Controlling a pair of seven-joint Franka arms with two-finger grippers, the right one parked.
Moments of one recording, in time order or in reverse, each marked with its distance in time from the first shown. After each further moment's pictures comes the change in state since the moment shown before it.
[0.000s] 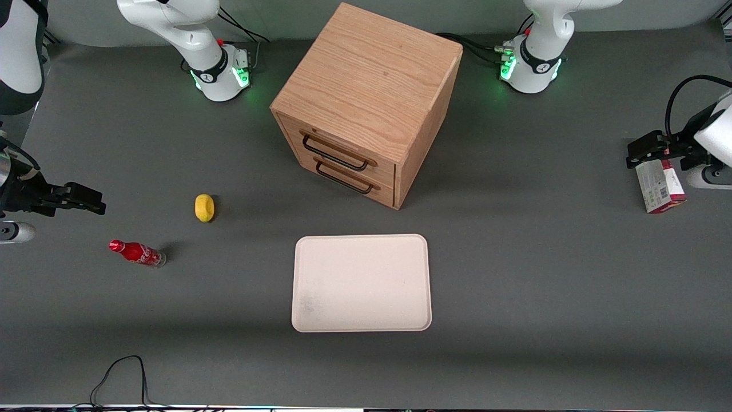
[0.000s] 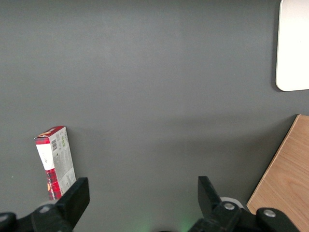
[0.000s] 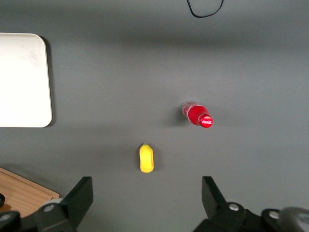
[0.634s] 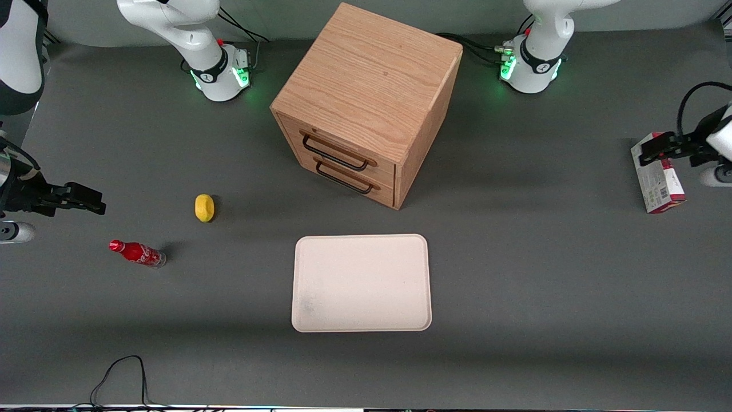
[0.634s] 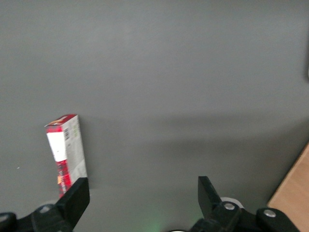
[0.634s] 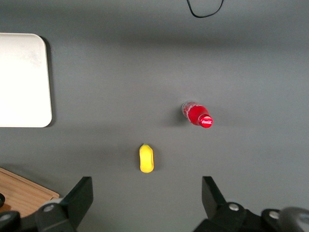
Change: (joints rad) arm 0.139 -0.103 0.015 -0.233 0.009 0.115 0.119
